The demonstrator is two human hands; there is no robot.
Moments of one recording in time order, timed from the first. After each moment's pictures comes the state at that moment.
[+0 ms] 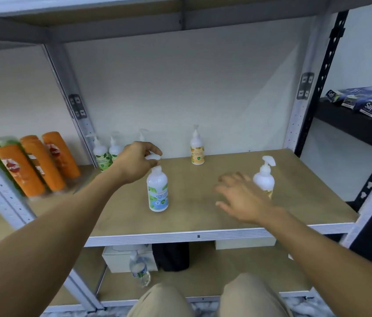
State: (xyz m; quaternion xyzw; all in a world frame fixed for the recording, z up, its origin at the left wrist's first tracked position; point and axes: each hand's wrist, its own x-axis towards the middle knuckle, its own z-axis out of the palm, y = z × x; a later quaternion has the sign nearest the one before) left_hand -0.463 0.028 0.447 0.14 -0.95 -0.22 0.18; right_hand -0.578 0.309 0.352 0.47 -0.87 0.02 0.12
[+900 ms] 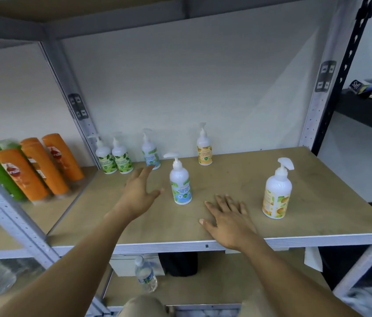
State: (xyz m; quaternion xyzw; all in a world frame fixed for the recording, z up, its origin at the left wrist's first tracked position) left_hand -0.472 -0.004 0.344 0.19 -0.94 -0.19 0.19; right_hand -0.577 0.249 0.263 0.36 -0.93 0.08 -0.05
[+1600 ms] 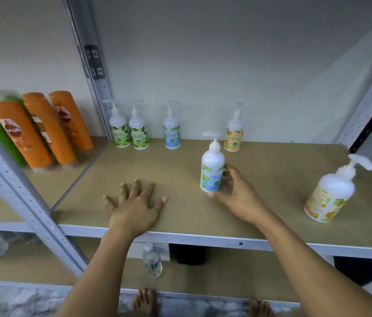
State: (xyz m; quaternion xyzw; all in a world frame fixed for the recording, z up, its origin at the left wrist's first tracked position) left_hand -0.417 -0.048 0.270 0.34 -0.93 -0.11 -0.01; right_hand -0.585 0.173 0.281 0.31 -0.83 0.46 -0.11
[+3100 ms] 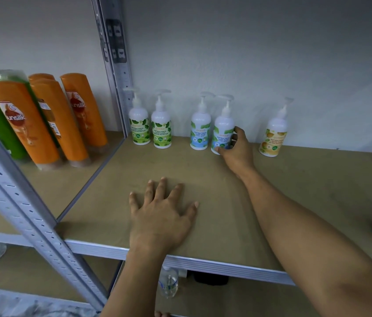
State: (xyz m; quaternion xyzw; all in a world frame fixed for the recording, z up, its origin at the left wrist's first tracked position) left_hand -0.433 -0.073 0.255 0.30 -0.95 -0.10 0.06; right_hand -0.708 -0.014 0.256 0.25 -0.79 0.56 0.04
